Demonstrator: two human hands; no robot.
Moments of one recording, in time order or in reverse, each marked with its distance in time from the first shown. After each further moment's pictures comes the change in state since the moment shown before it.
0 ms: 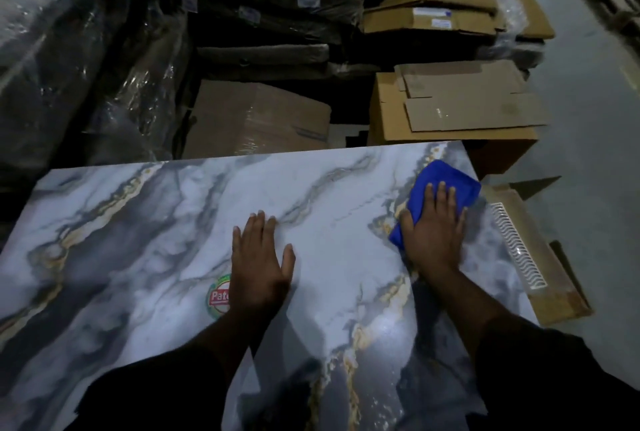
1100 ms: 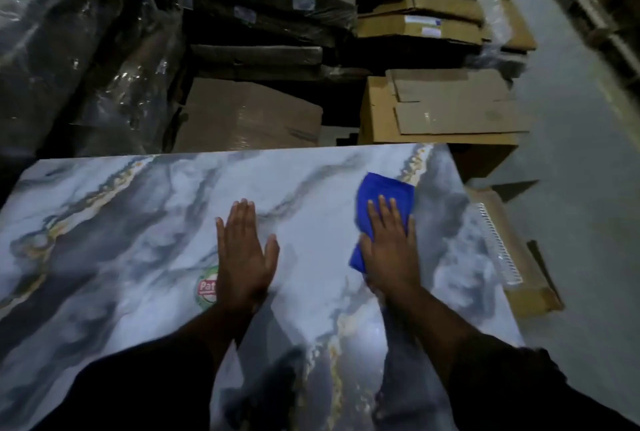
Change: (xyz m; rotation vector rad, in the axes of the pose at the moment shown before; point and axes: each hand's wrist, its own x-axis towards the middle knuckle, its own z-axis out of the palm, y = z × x) left_hand 0.000 -0.003 0.003 -0.069 0.221 0.075; right_hand -0.054 -0.029 0.000 -0.019 -0.116 -0.265
